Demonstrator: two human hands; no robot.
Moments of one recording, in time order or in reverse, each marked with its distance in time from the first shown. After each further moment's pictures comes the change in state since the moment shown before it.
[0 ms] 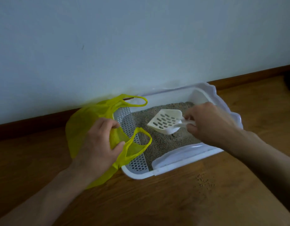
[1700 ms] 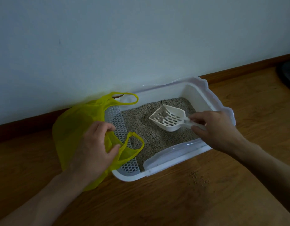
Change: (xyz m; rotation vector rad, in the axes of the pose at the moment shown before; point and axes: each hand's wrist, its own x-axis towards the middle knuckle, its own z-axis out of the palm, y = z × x) left_hand 0.002 0.002 0.023 0.010 -0.069 0.000; right_hand -0.013 0.064 0.057 0.378 0.169 0.009
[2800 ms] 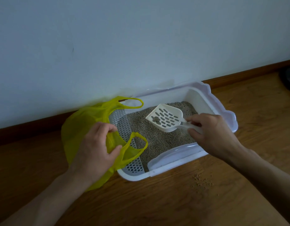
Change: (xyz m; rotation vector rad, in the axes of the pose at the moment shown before) left_hand -0.006 0.003 -0.017 -0.018 0.040 0.018; right_hand -0.009 -0.030 0.000 0.033 0.092 -0.056
